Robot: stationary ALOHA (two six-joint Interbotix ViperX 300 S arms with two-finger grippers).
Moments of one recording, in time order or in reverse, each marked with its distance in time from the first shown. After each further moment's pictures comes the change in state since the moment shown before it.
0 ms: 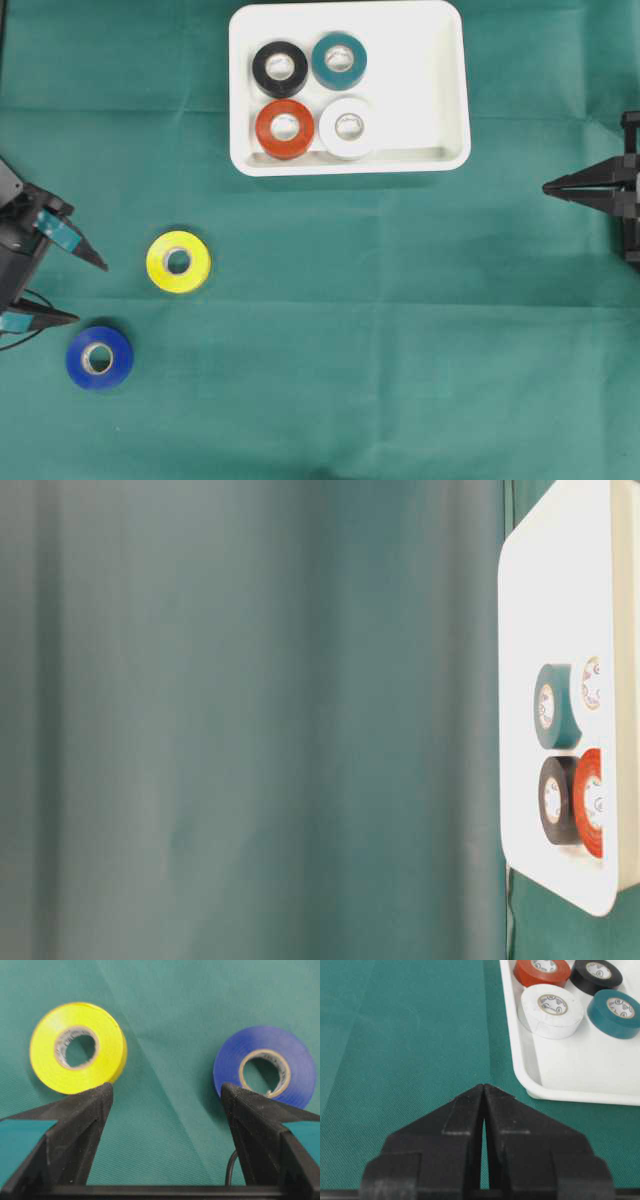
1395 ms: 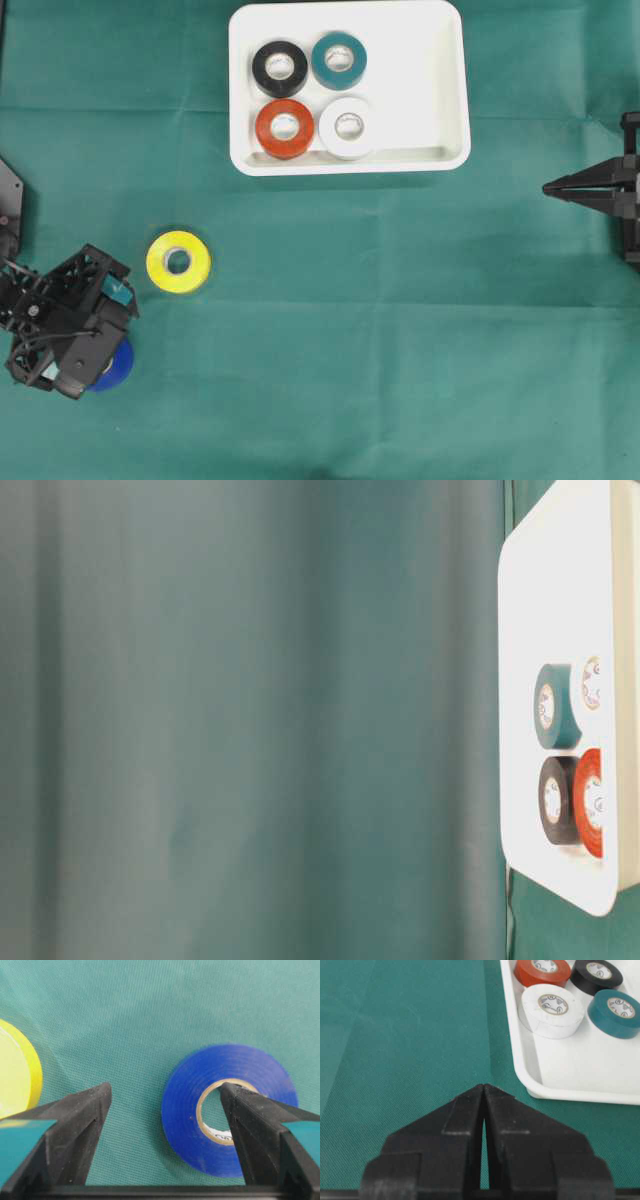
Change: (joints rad) left arm -0.133 0.505 -0.150 0.000 -0.089 -0.118; right arm 0.000 0.000 0.011 0.000 -0.018 0.000
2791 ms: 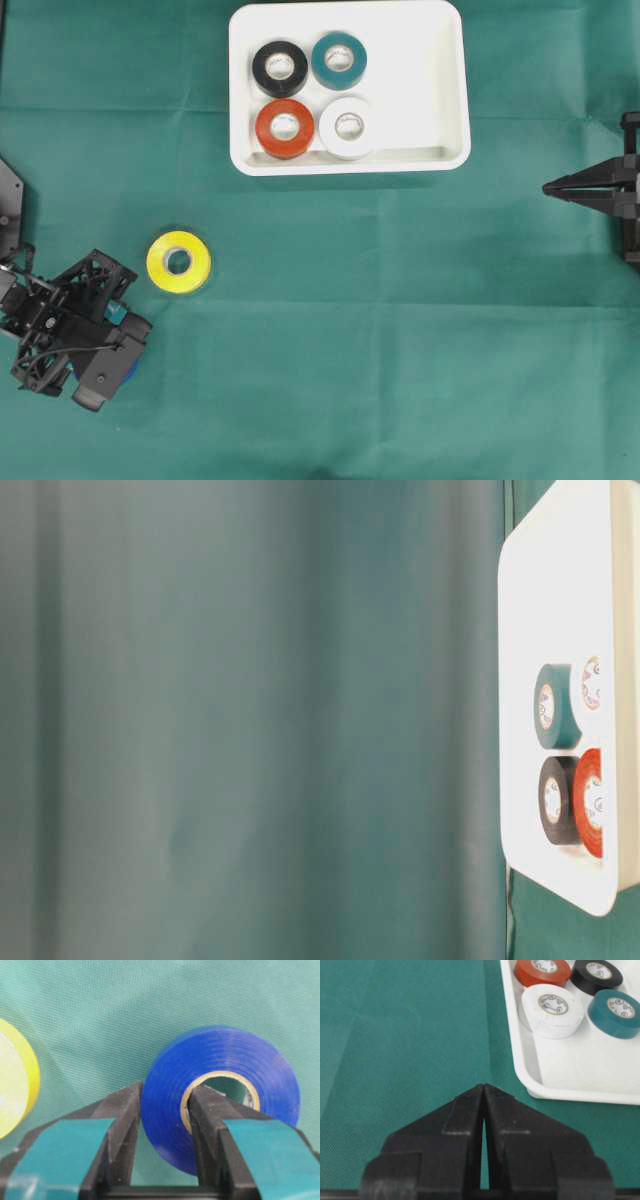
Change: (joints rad) left arm -0.002 0.015 -0.100 0.000 0.166 -0.002; right arm 0.000 0.000 0.000 0.000 0.000 0.002
